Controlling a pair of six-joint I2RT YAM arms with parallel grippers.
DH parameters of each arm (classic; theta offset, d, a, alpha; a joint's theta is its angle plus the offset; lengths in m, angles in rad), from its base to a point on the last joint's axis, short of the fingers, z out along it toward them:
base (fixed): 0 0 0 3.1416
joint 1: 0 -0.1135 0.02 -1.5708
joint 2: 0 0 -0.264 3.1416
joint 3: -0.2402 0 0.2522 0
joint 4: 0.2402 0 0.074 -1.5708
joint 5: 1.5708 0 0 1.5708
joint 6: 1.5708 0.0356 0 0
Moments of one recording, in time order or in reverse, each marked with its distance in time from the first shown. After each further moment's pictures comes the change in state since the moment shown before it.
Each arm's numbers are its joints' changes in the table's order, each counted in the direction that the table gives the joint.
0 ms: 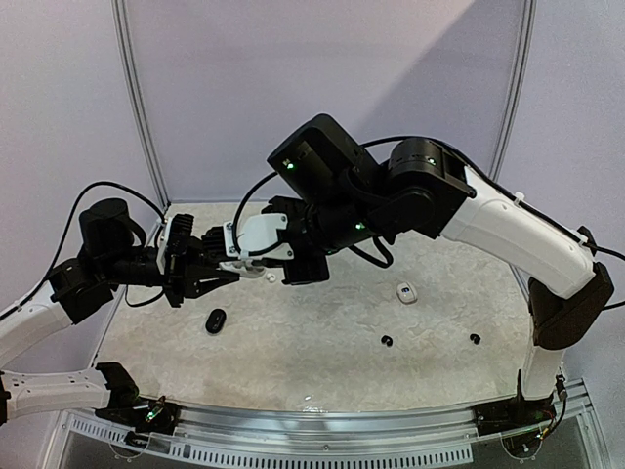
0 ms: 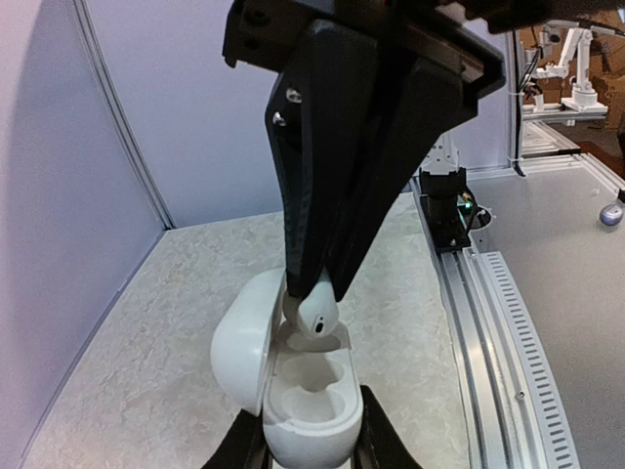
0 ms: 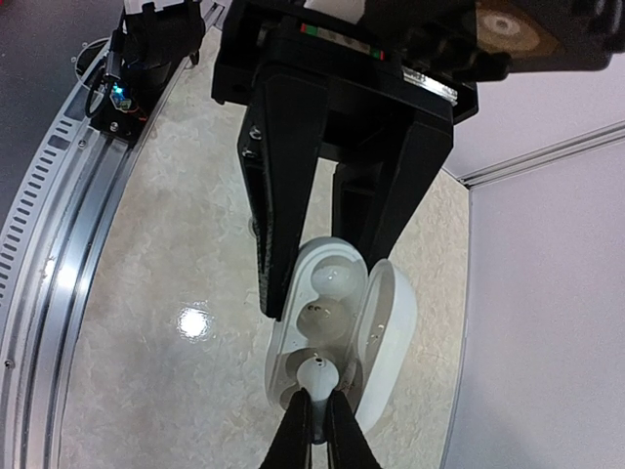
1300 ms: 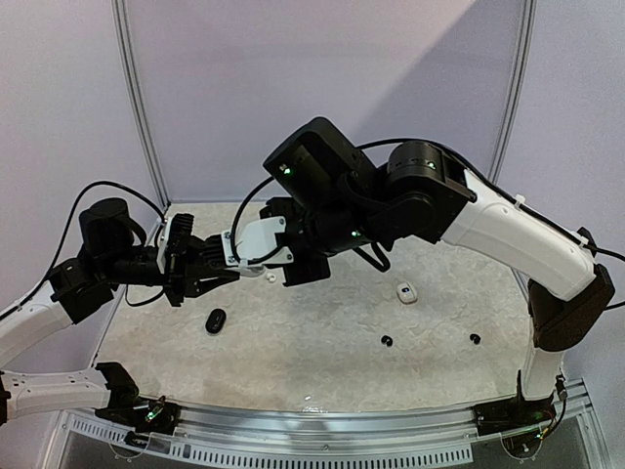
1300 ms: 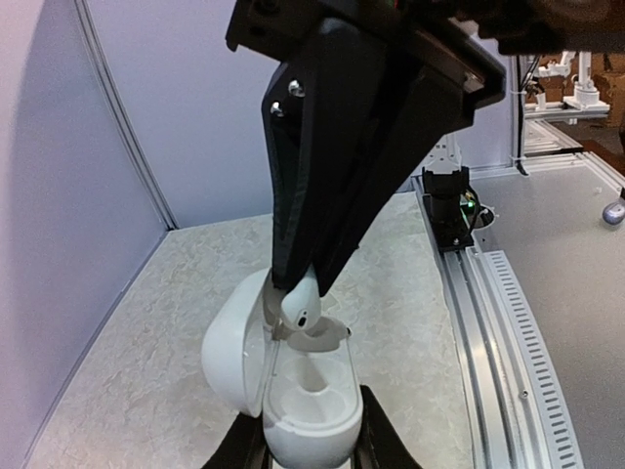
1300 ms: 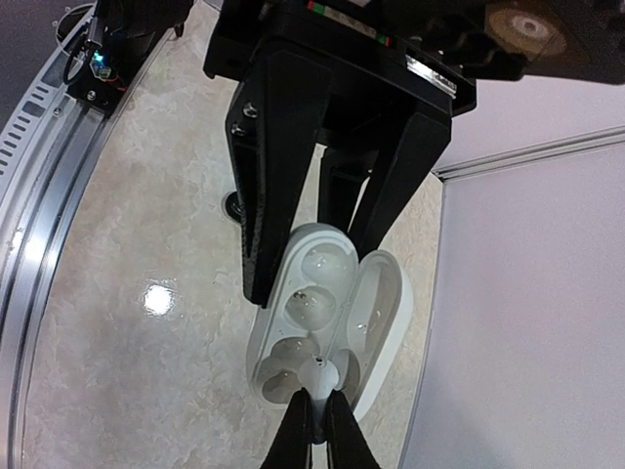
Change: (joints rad) left arm -0.002 -0.002 -0.001 -0.003 -0.002 0.010; right arm -0.018 -0.001 0.000 -0.004 0.101 -0.090
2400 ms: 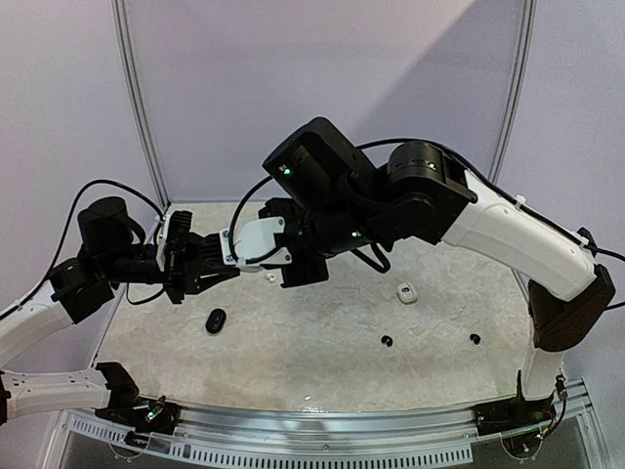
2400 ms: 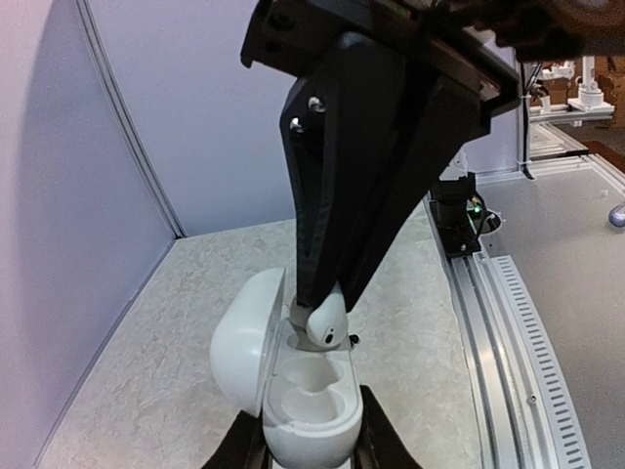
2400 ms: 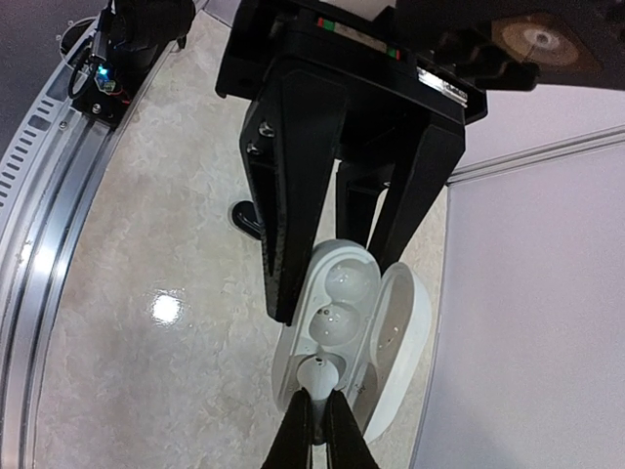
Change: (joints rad) left arm 0.000 -0.003 0.000 -0.033 -0.005 -0.005; right arm -0.002 0.002 0.000 -0.005 -0.019 0.032
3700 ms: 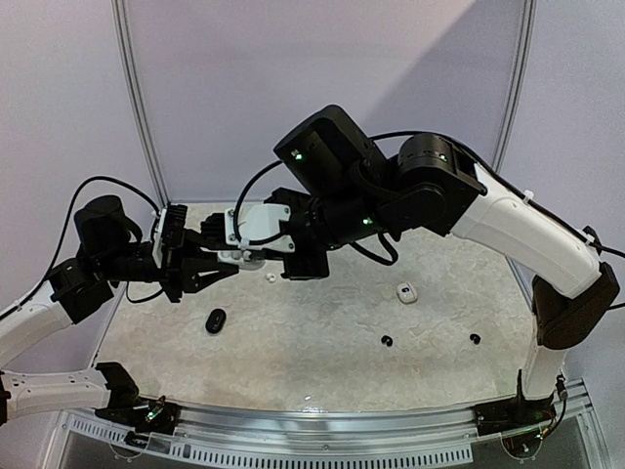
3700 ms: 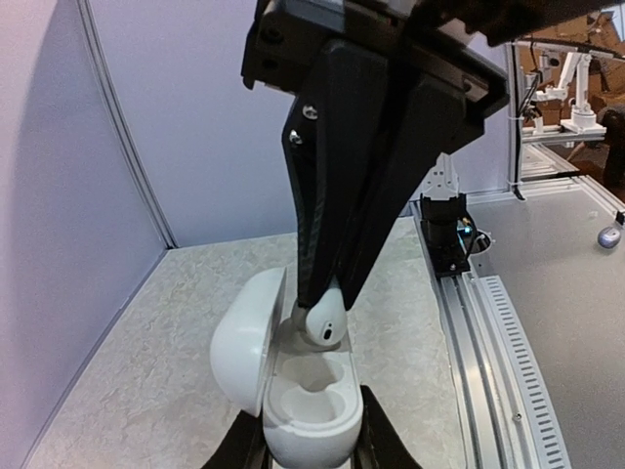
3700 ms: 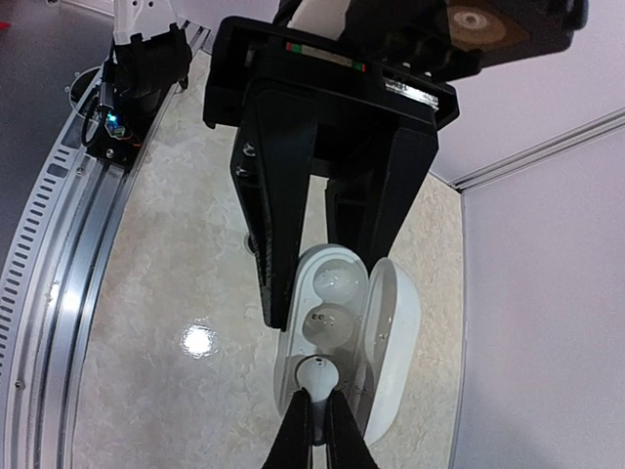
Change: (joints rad) left arm 0.000 0.003 -0.001 -0.045 0.025 -0.071; right arm 0.017 0.021 0.002 -0.016 -0.082 0.105
